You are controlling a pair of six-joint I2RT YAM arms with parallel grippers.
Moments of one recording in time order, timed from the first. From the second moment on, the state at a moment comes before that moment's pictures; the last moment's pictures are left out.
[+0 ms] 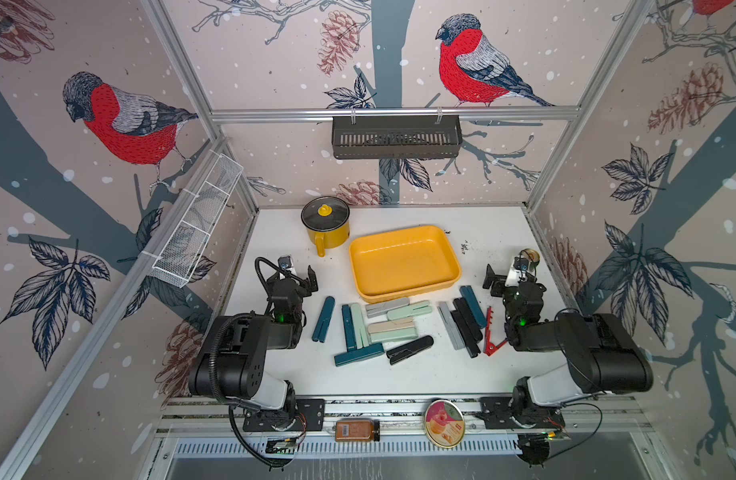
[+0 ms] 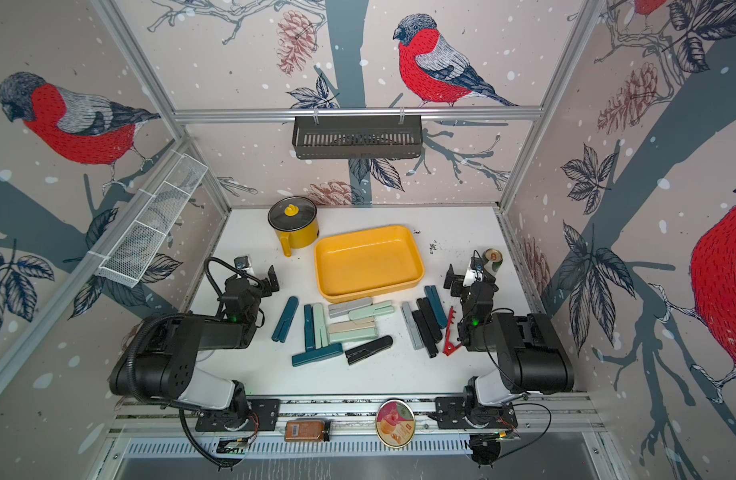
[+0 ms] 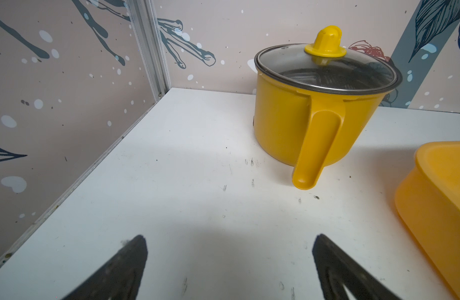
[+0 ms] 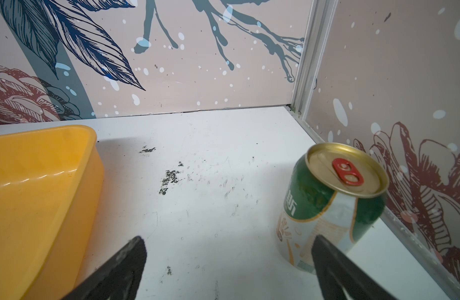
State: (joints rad) left arm -0.05 1.50 0.29 0.94 -0.21 -0.06; right arm 0.00 1.50 0.23 1.10 0.08 0.00
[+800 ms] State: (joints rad) left arm -0.30 1.34 0.73 0.10 -0.10 -0.38; right arm 0.07 1.40 0.67 0.22 0.02 0.22
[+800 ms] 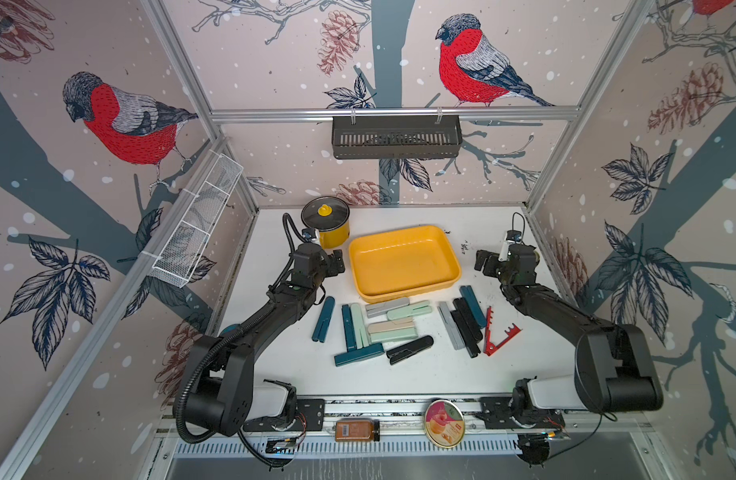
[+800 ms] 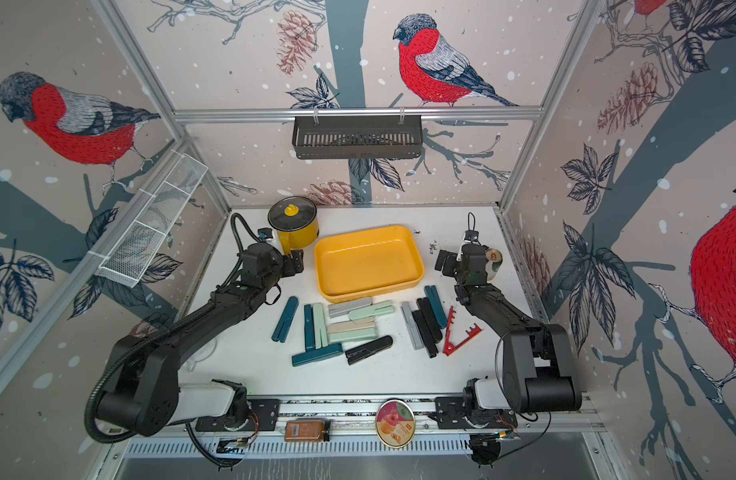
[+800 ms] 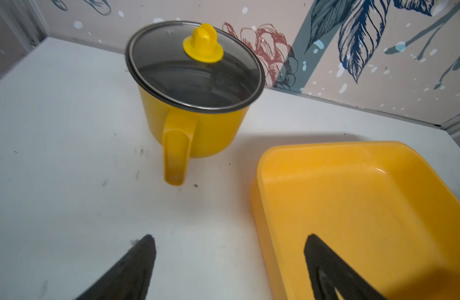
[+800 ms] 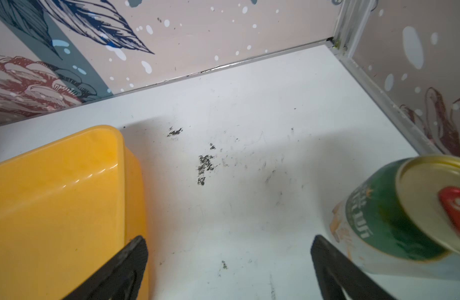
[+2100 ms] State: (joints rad) left arm -0.37 1.90 1.24 -0.19 0.07 -0.58; right arm 0.30 1.15 0.69 -0.35 -0.02 0.32
